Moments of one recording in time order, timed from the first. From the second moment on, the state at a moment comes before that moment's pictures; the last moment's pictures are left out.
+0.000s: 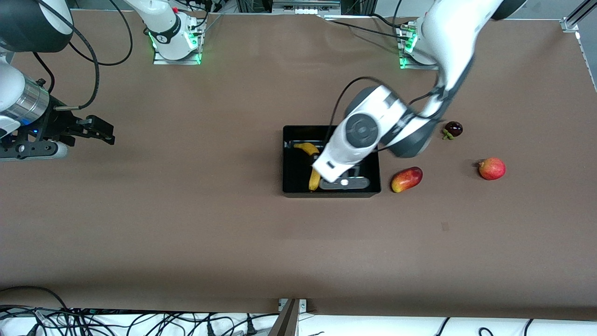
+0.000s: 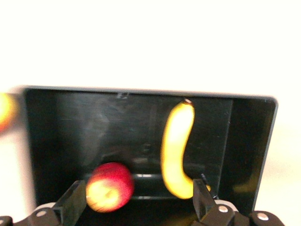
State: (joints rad) left arm -0.21 0.61 -0.44 -1.38 0.13 1.87 -0.72; right arm 0.07 0.16 0.03 -1.51 0.00 1.66 0.04
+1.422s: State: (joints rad) left arm -0.01 -0.01 -0.08 -1.67 0.04 1.58 -0.09; right arm 0.07 0.16 0.03 -1.51 0.00 1.66 0.04
